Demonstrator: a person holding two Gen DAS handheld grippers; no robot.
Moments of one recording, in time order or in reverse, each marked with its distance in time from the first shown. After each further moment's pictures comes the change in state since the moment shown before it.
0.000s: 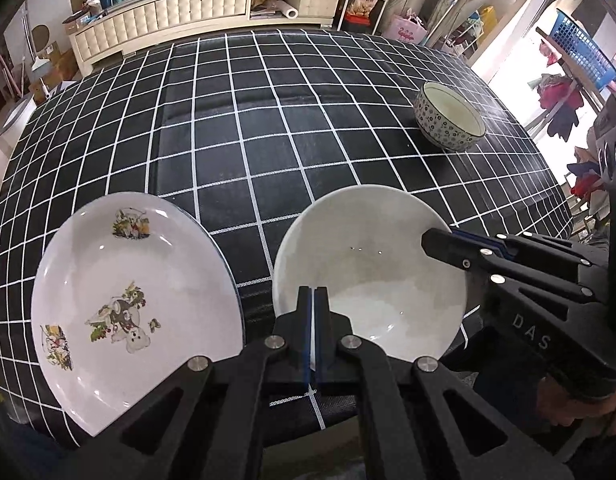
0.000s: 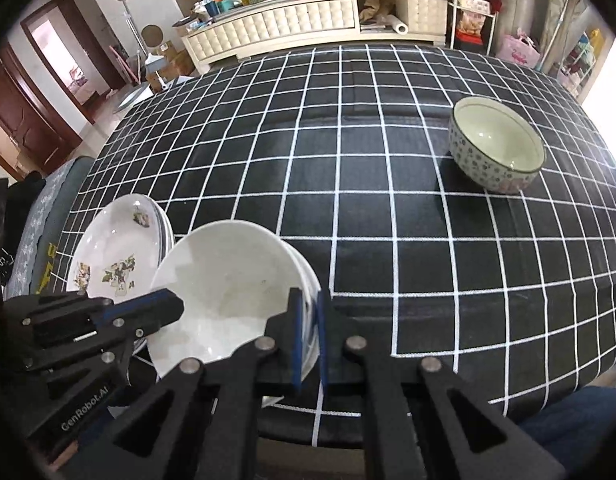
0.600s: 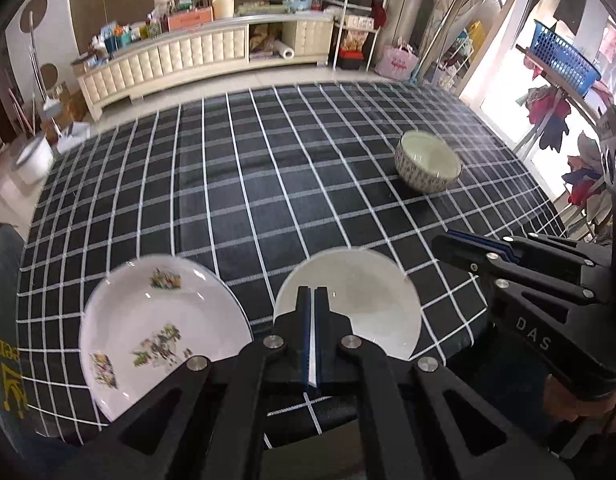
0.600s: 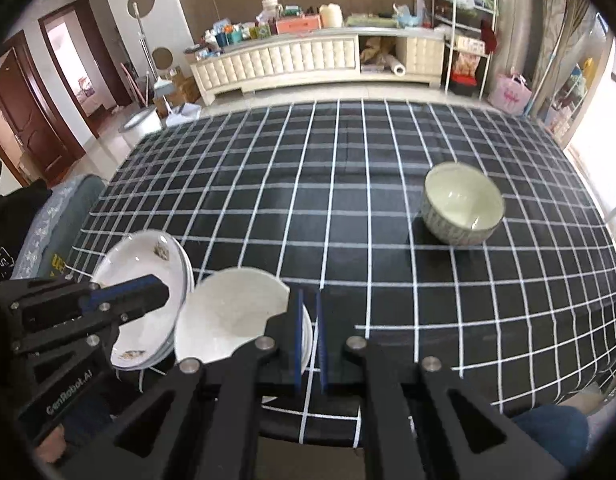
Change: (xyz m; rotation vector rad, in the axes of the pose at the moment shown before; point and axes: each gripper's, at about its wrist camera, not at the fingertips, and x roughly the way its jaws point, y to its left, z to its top) left arm -0.065 -0.021 0.021 0.059 -0.145 0.053; right arm -0.064 0.006 0.015 -0.052 -0.143 -0.030
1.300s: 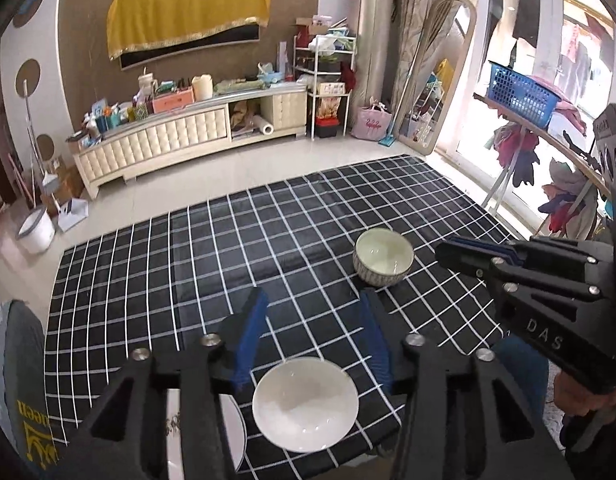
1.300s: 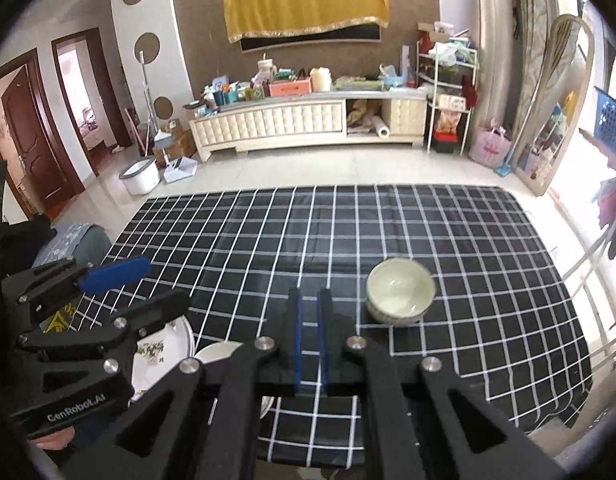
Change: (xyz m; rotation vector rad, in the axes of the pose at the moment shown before) left arm -0.067 -0.056 0.070 0.111 -0.236 -0.006; right arm -0.088 -0.031 0.052 -0.020 -0.200 -0.047
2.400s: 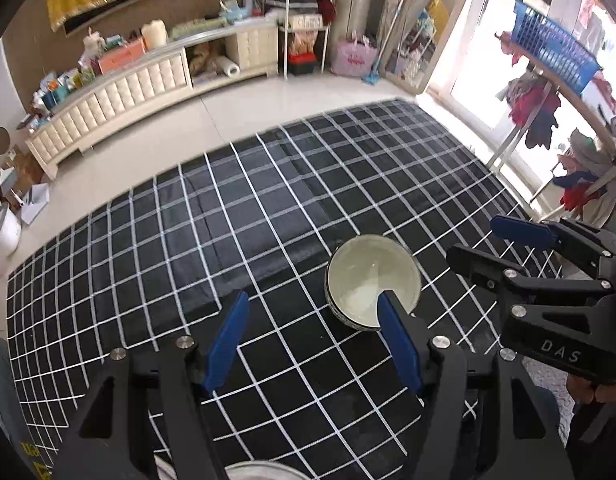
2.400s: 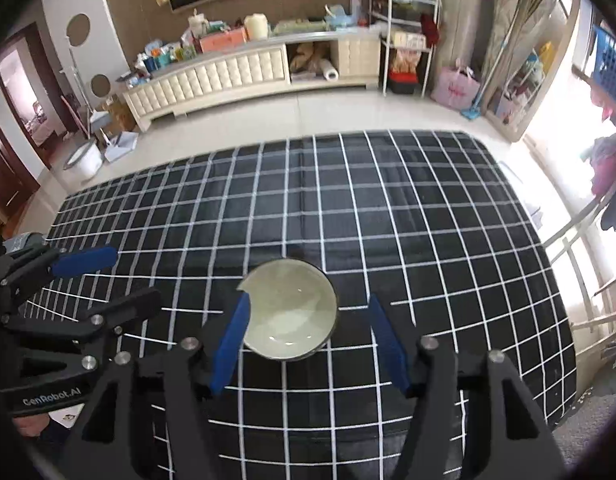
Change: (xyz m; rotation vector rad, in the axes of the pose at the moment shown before) left arm 0.193 -0.046 0.076 0.036 0.283 -0.066; right arm 0.121 -0.127 0.025 0.100 0.228 -0.111
